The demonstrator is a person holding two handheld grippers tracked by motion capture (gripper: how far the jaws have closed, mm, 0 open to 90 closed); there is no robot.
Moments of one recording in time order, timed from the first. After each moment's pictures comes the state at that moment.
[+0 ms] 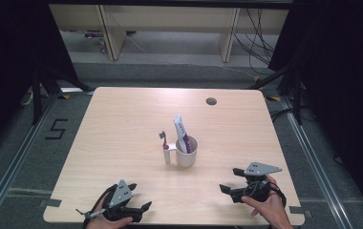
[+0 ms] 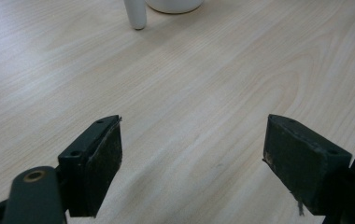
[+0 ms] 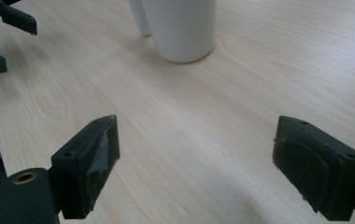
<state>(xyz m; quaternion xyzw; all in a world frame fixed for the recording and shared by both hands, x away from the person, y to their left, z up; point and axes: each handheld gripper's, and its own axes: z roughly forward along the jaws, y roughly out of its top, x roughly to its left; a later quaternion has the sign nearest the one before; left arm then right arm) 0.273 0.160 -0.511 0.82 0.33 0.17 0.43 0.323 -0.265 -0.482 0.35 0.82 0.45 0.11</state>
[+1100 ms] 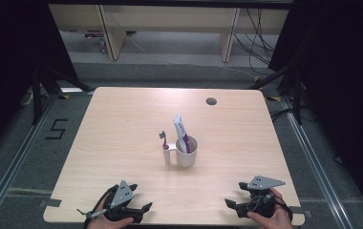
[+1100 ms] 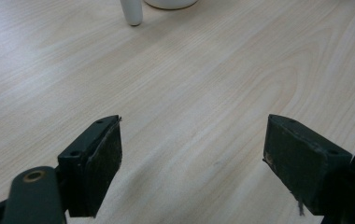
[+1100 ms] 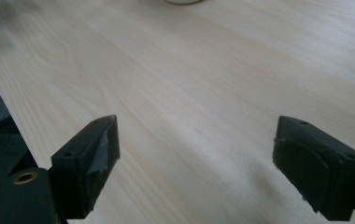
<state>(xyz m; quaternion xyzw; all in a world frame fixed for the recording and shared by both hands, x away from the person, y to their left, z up) 0.273 0.158 -0.513 0.83 0.33 0.17 0.43 0.292 -0.275 -0.498 0.37 0.83 0.40 0.08</state>
